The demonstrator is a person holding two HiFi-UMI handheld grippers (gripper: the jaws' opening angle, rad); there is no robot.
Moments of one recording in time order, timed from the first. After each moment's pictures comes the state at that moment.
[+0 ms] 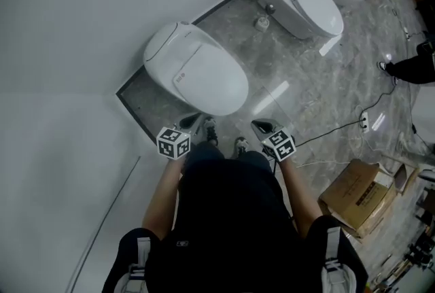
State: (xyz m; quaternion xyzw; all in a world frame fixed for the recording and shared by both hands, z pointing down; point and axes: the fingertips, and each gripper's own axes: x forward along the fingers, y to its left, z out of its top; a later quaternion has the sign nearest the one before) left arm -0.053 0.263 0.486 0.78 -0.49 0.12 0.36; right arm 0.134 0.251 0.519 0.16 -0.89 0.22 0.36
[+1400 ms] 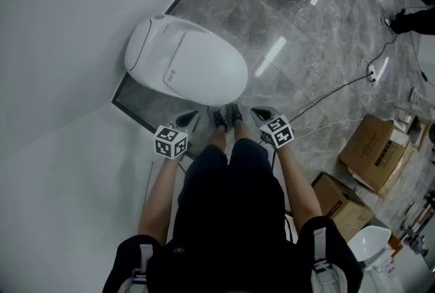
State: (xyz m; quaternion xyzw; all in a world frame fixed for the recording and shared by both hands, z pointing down) left arm -0.074 0.222 0.564 0.81 -0.37 0.21 0.40; right arm 0.119 0.222 0.618 0.24 -0.84 0.33 0.36
